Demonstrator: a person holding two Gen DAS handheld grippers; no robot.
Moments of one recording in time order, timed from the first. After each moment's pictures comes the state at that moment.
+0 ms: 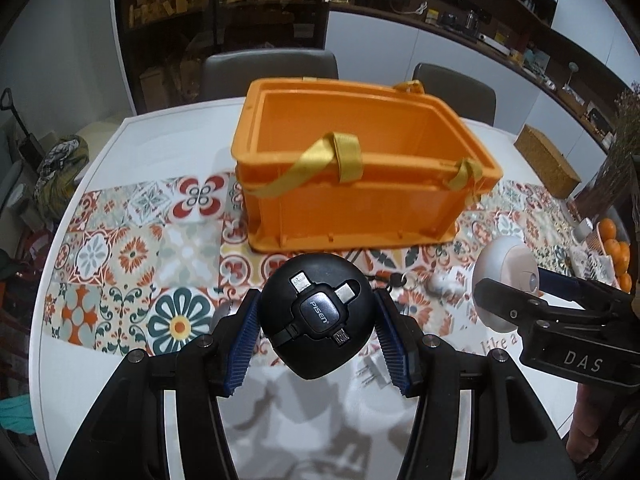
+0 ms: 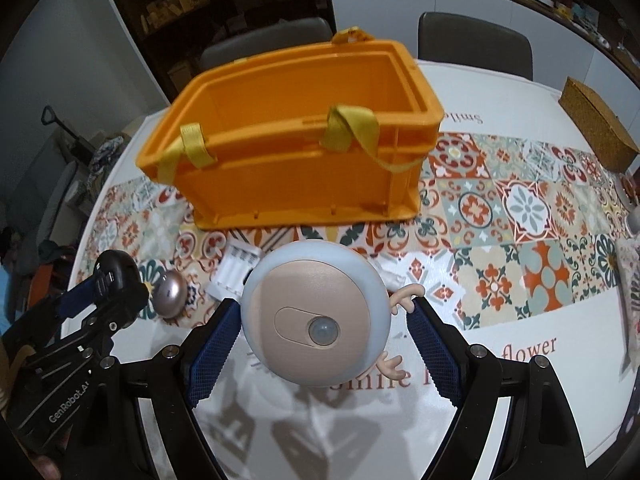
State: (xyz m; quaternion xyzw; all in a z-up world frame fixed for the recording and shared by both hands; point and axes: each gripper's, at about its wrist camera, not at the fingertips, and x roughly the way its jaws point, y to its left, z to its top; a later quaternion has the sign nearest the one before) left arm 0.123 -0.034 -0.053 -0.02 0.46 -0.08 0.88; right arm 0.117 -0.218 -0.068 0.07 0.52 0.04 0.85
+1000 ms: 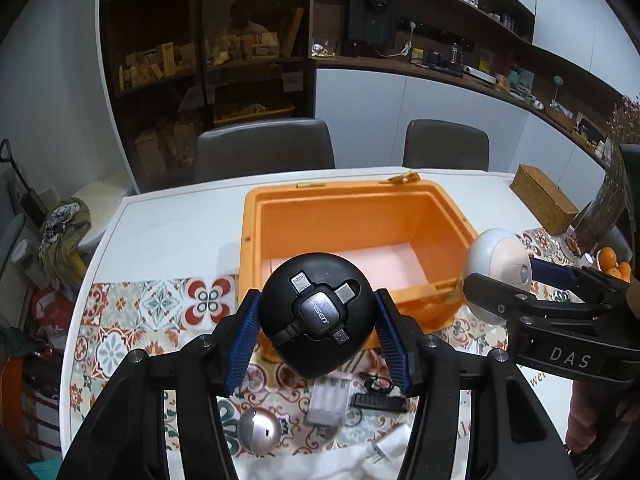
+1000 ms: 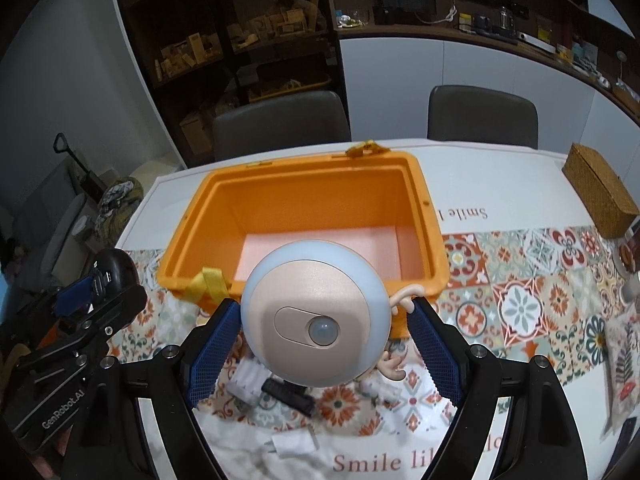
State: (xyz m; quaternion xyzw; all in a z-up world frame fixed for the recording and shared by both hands) left arm 0.186 -0.038 0.017 0.01 0.39 -0.09 0.92; right arm 0.181 -0.216 -0.003 0.06 0.44 0.04 0.90
